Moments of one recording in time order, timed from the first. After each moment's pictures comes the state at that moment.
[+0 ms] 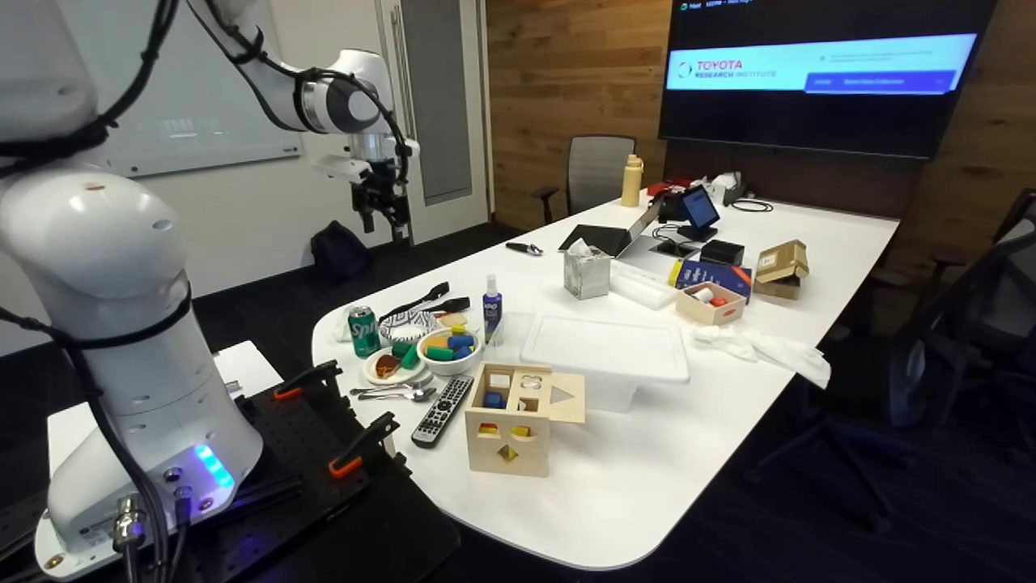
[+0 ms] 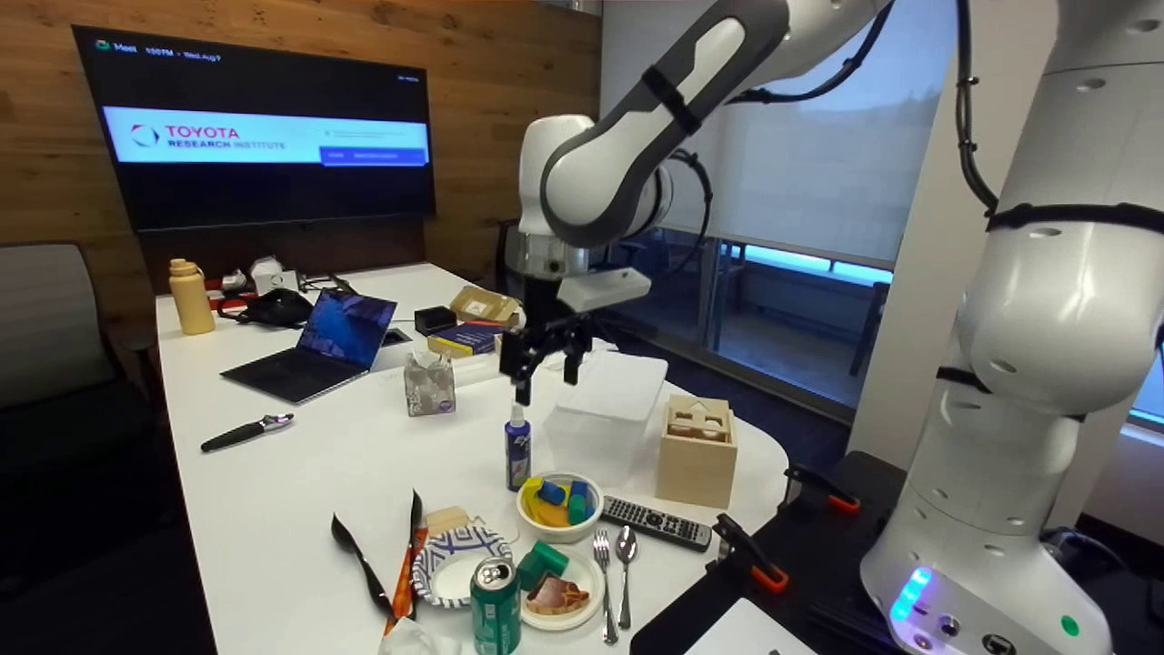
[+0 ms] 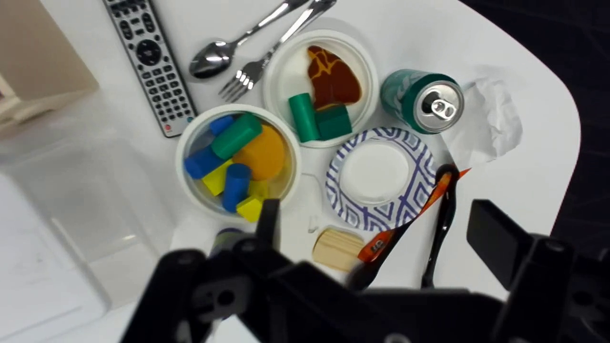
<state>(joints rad) 0.20 0.00 0.26 -2.43 0.08 2.44 0.23</state>
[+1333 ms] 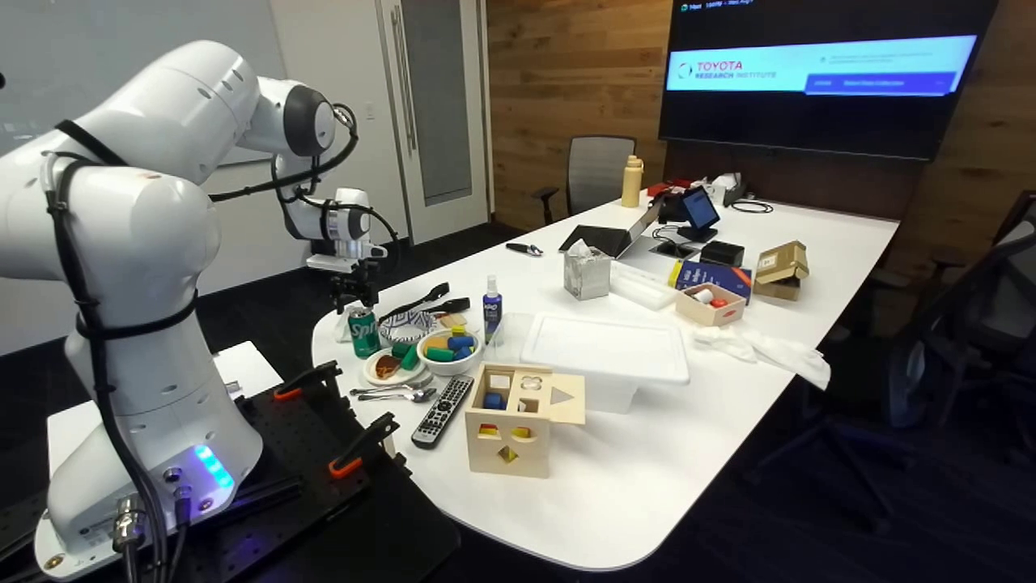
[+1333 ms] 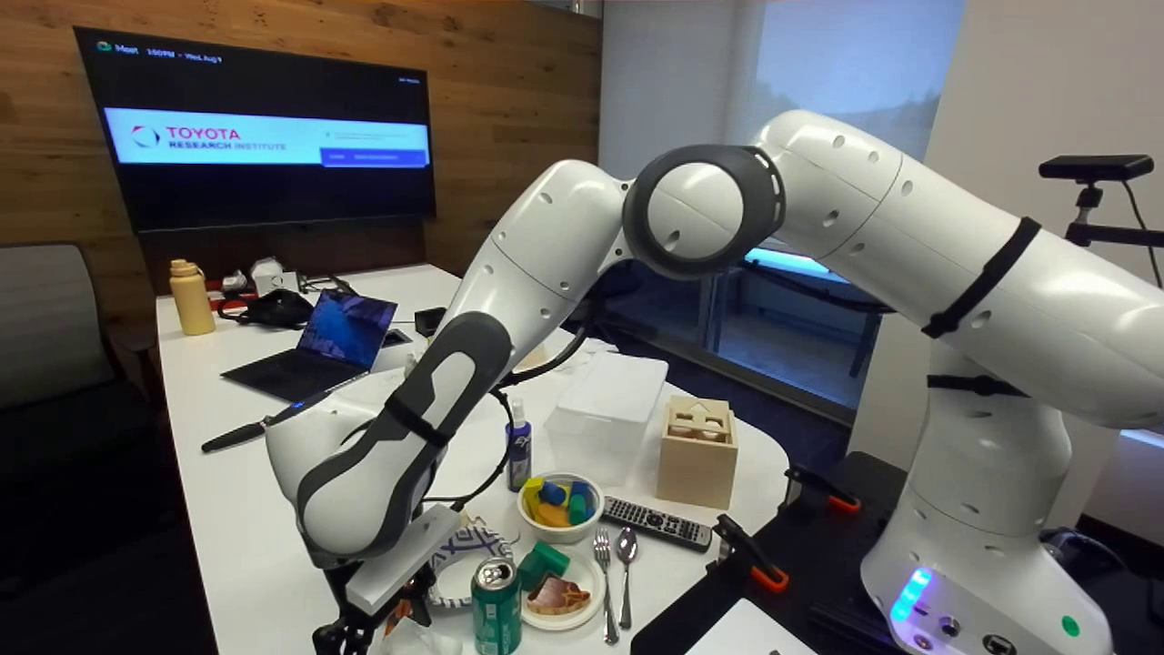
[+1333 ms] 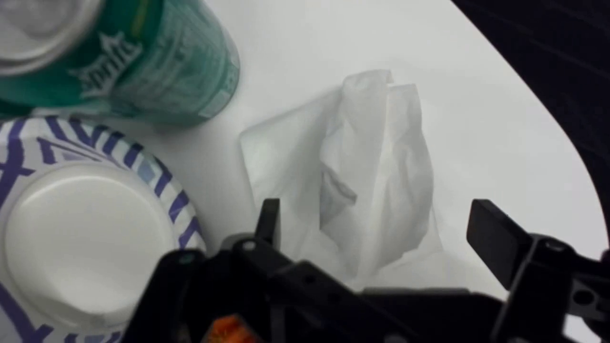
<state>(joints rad) 0.65 1.10 0.18 -1.43 -0.11 2.27 0.42</state>
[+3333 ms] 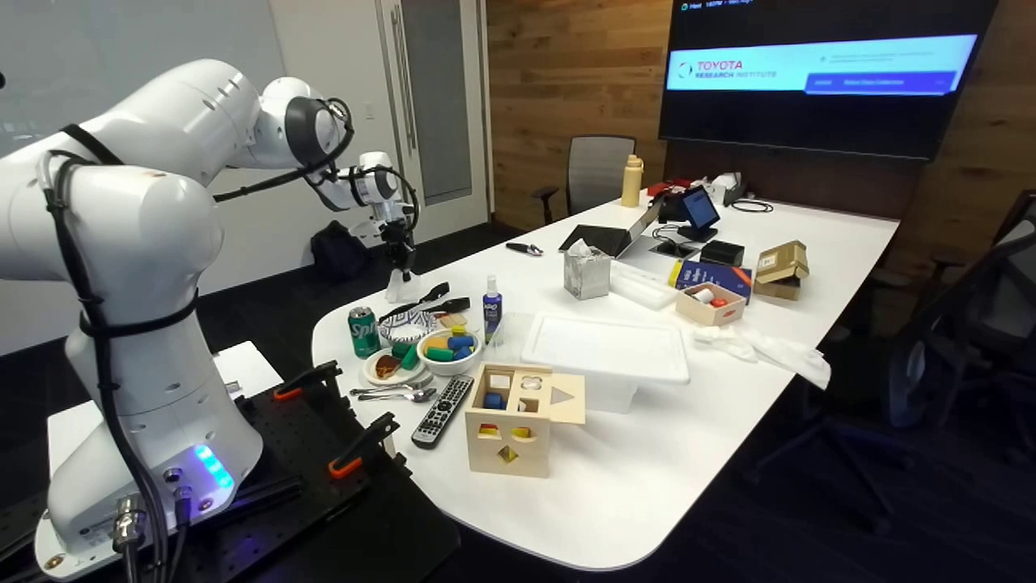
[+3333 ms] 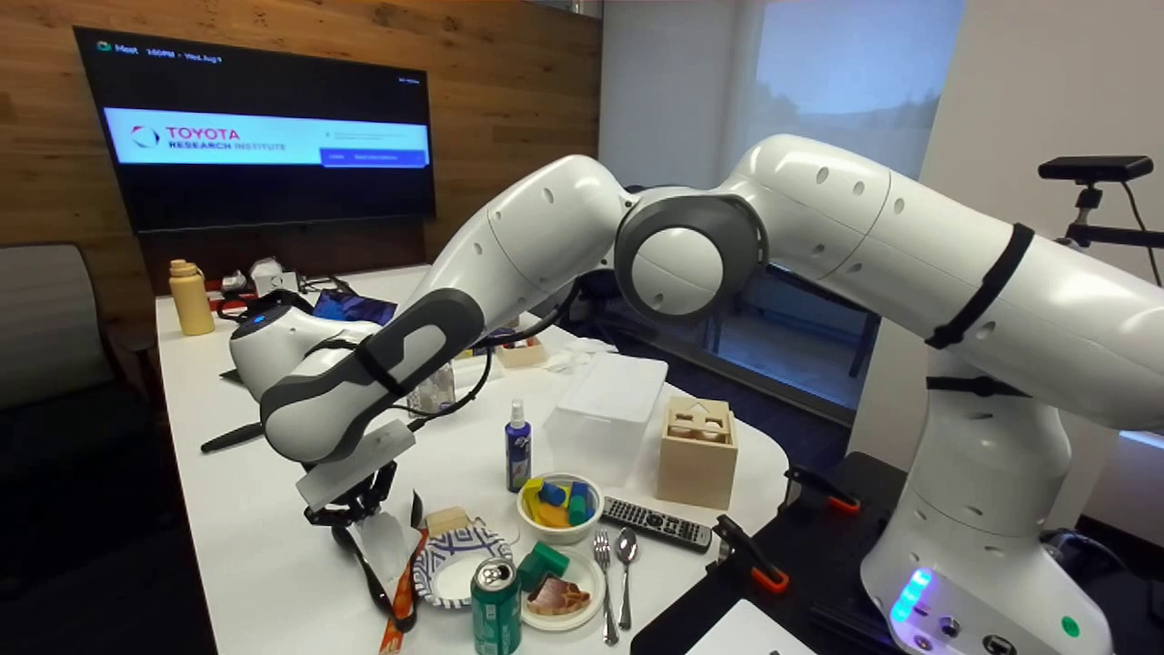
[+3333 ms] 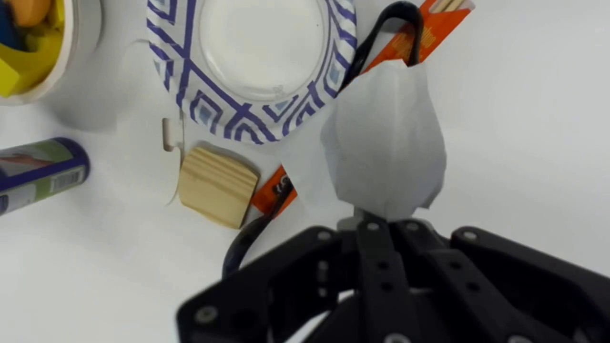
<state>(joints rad) 0.70 1.17 -0.02 -1.05 -0.18 2.06 0.66</state>
